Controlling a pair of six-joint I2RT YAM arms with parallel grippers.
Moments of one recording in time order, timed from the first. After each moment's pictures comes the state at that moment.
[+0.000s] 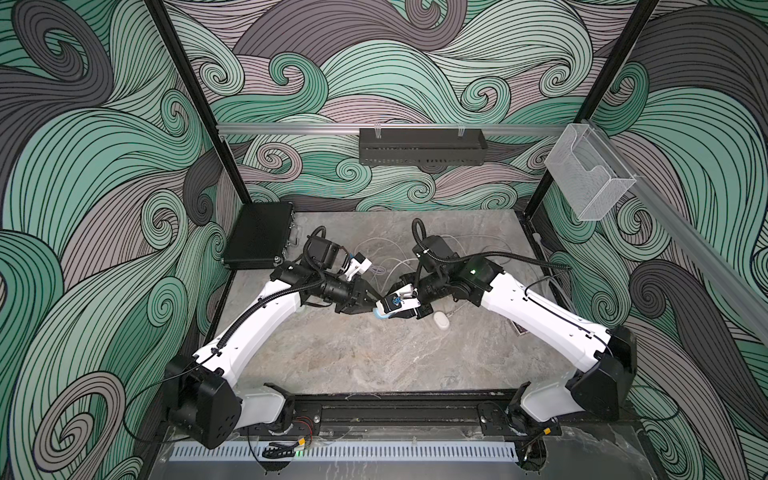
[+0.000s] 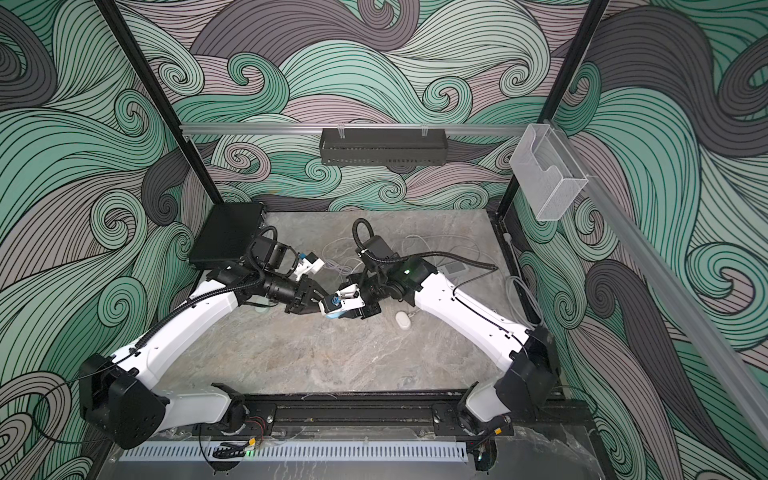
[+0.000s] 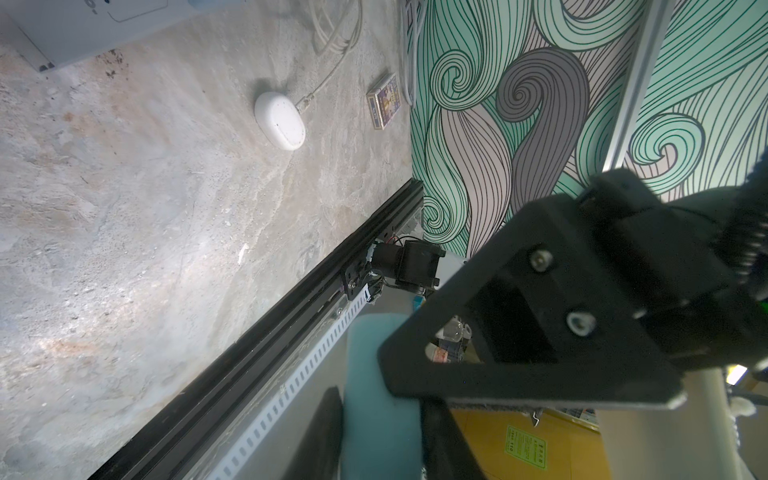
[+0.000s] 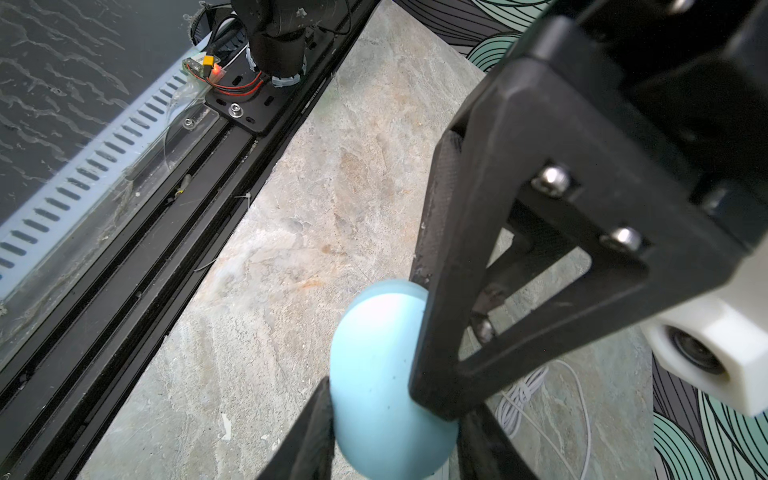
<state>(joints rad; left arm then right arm) -0.42 1.30 1.12 -0.84 0.98 -0.56 0.81 1.49 1.40 -0.82 -0.54 -1.18</state>
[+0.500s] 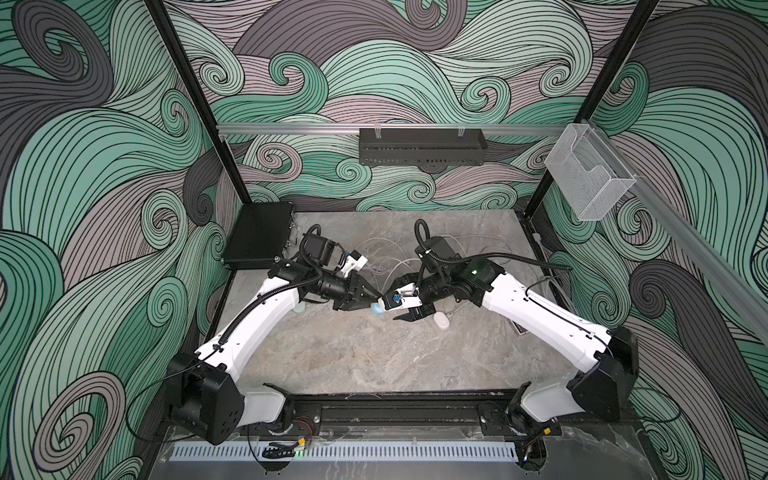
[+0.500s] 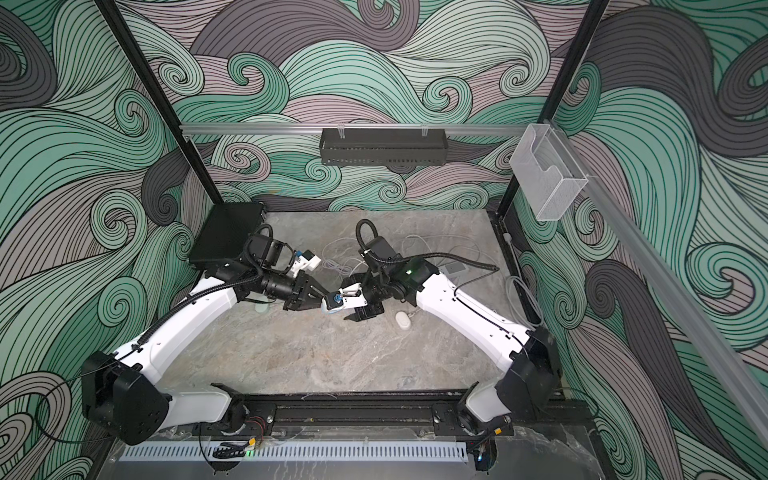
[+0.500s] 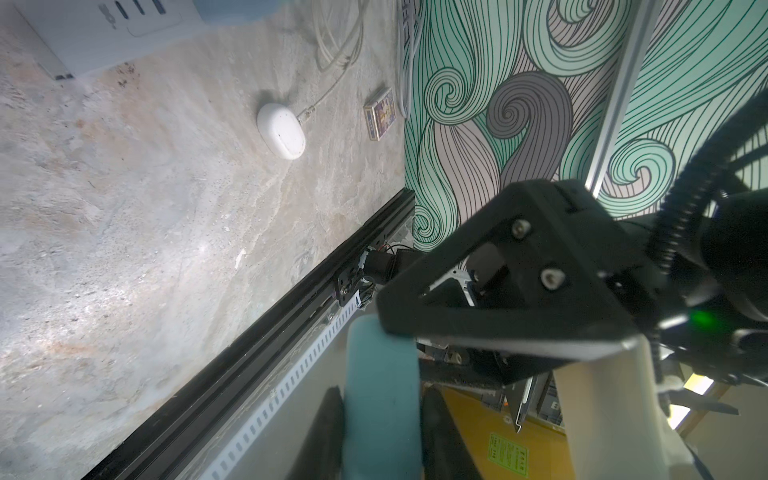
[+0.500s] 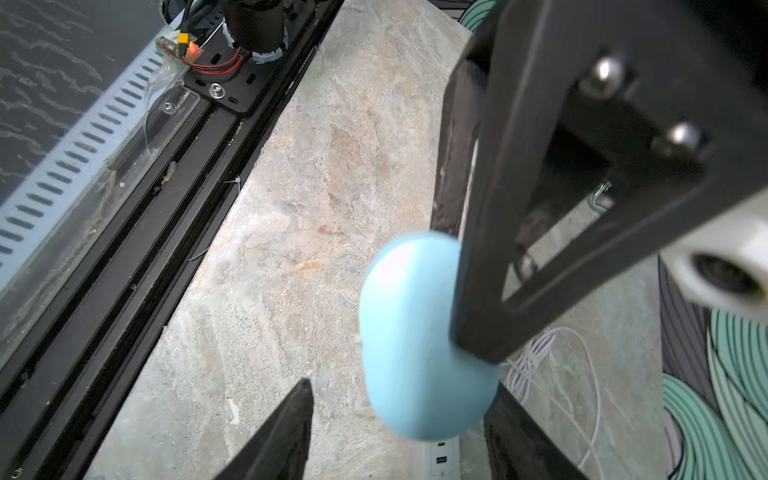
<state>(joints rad) -0.35 1.31 1.13 -0.84 1.01 -0.57 0.76 1.47 1.34 -0.81 -0.51 -1.10</state>
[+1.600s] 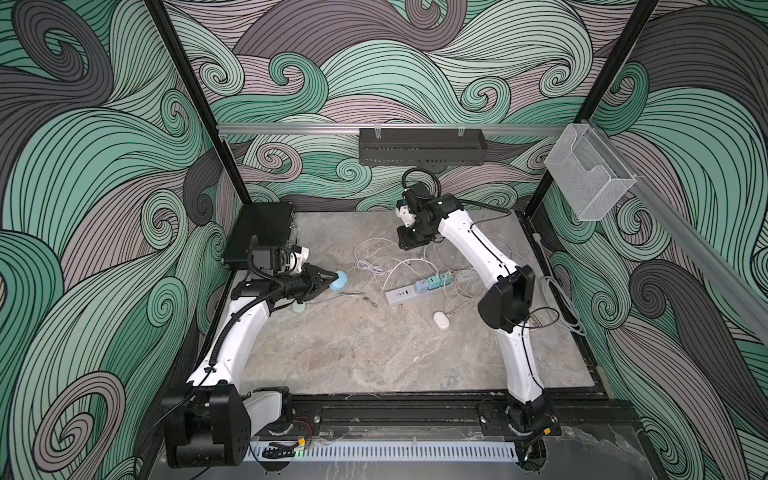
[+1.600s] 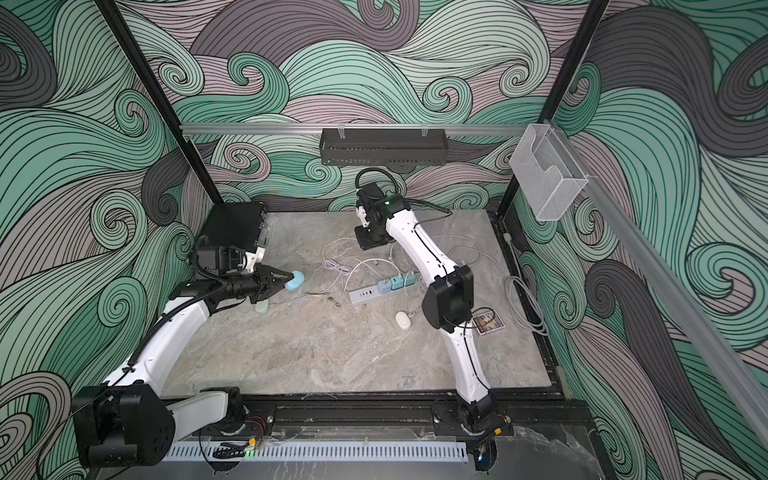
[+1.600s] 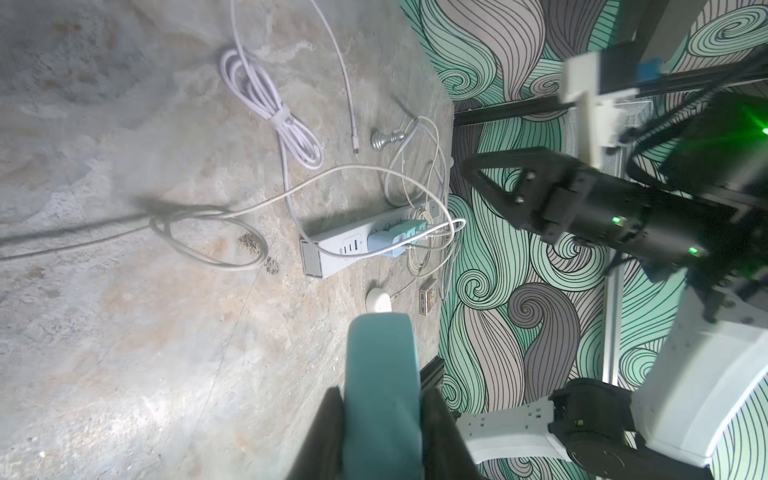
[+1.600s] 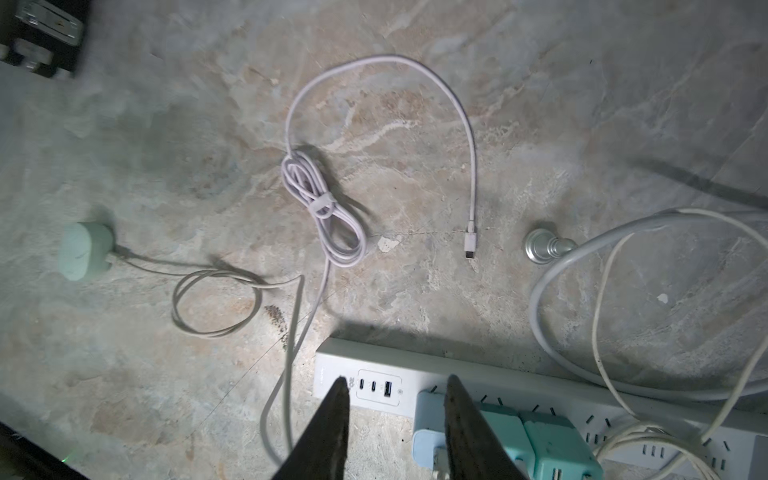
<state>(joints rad) 0.04 1.17 0.88 -0.51 0.86 -0.65 0.54 2.31 2.41 -1.29 -0.07 0.13</state>
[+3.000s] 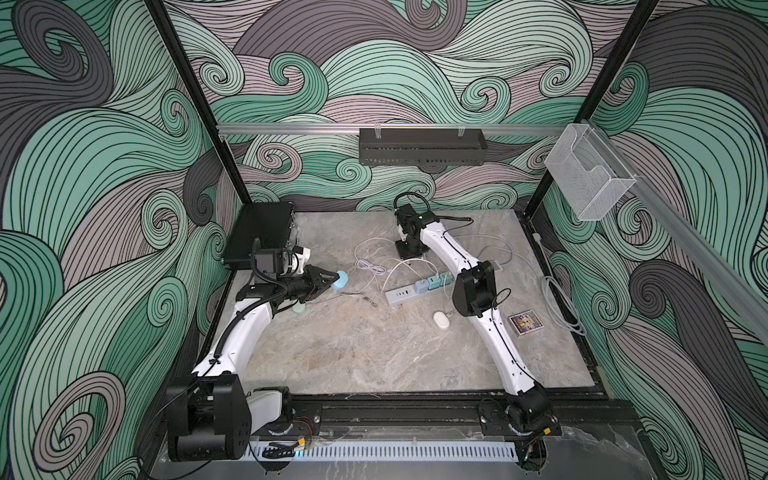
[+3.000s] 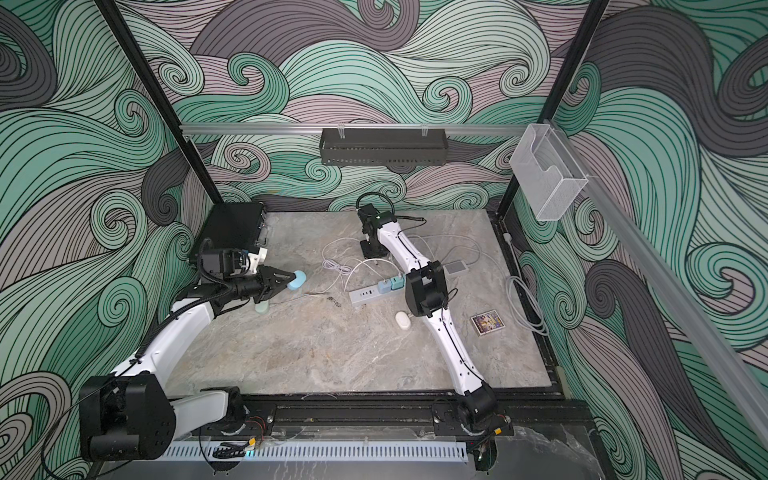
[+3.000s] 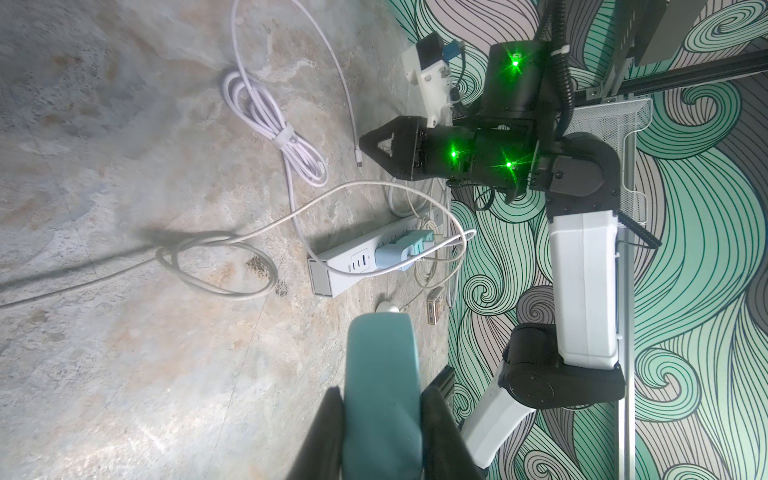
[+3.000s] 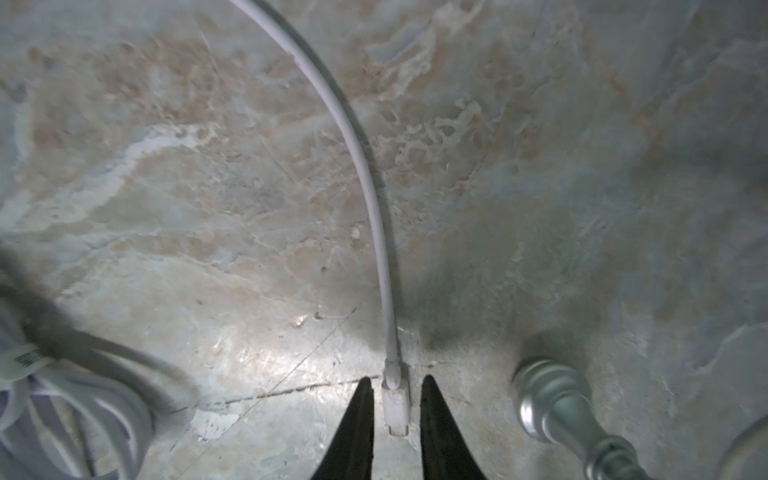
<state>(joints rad) 0.04 1.20 0.81 -0.40 0.86 -0.64 0.48 2.72 2.63 -1.23 0.05 0.13</state>
